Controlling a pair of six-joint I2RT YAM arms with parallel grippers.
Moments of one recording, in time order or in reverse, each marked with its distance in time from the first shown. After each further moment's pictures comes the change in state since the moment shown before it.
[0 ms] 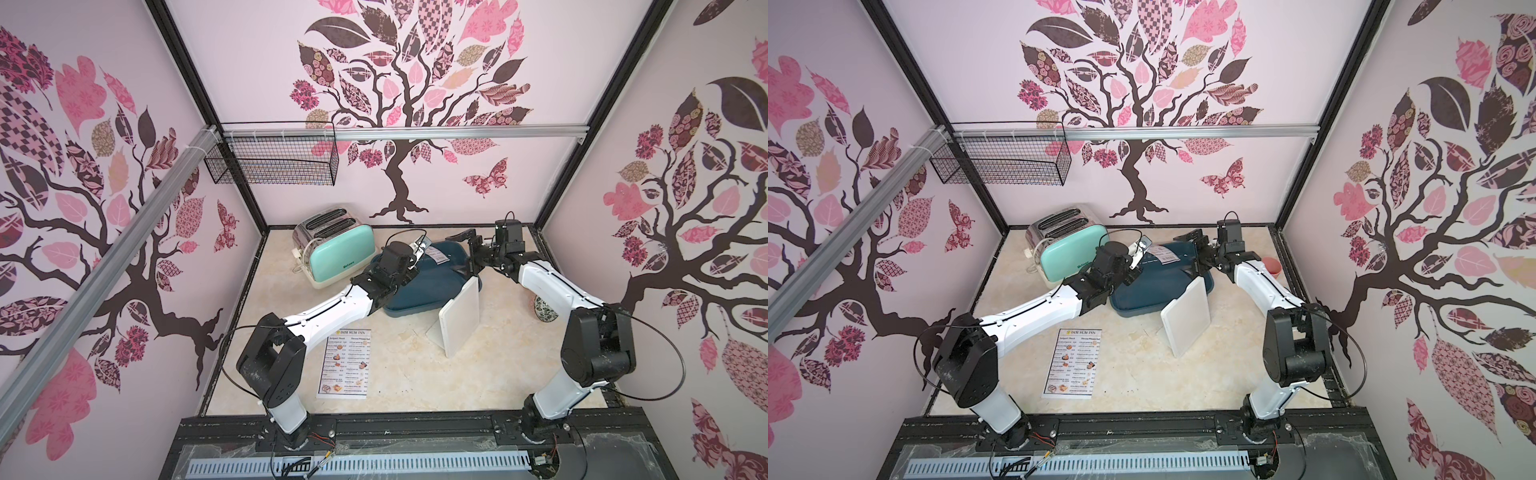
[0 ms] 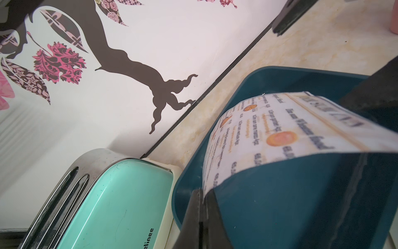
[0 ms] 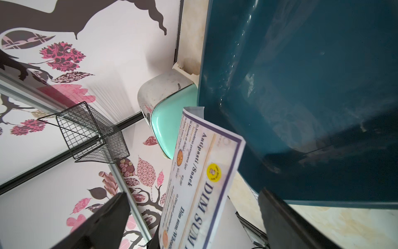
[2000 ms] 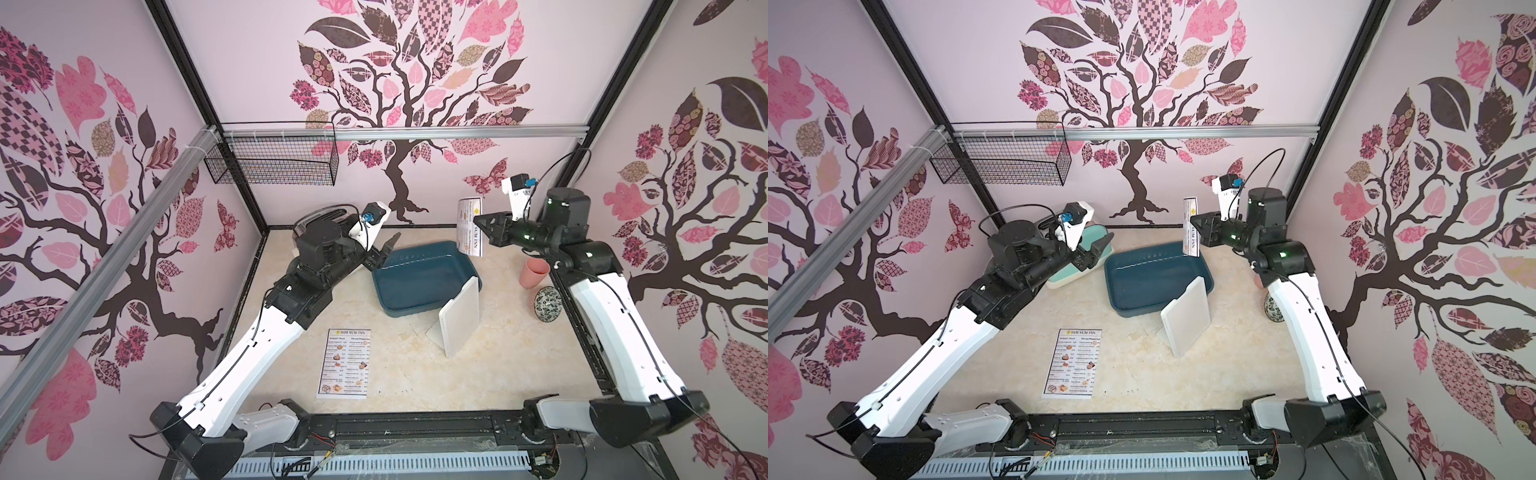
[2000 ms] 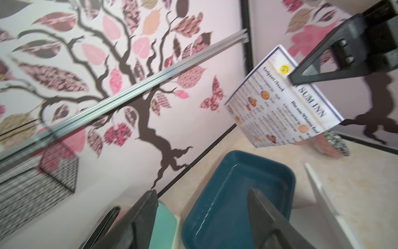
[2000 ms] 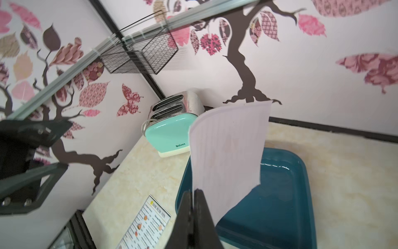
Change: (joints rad) left arm 0.137 -0.451 0.145 -0.257 0.499 -0.085; right arm 0.064 -0.385 0.377 -0.495 0.210 -1.326
